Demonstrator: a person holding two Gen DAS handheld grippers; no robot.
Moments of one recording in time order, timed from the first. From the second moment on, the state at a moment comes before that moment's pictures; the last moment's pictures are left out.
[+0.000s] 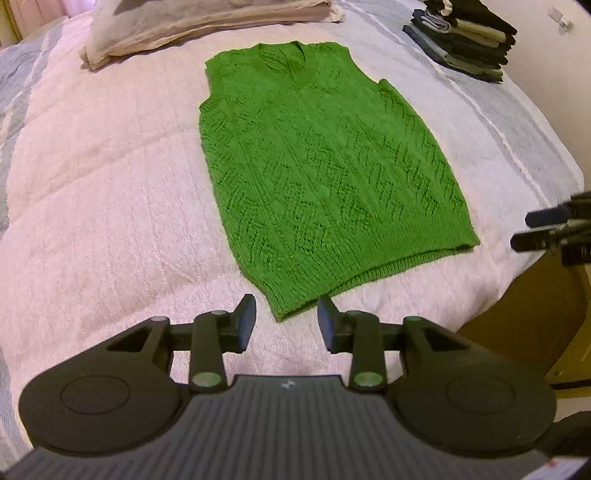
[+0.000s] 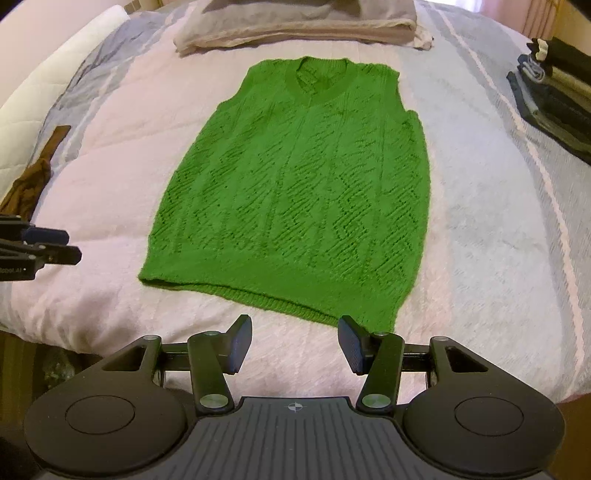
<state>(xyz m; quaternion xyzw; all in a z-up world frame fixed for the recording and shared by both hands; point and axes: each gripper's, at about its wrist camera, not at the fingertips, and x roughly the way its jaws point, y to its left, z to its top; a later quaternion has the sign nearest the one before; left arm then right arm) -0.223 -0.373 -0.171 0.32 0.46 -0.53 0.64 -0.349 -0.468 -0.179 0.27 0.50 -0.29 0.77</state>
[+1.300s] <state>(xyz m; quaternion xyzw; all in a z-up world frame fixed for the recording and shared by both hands) -0.144 -0.603 -0.206 0.37 0.40 -0.53 0.65 -0.297 -0.744 -0.208 0.18 0.54 -0.18 0.81</state>
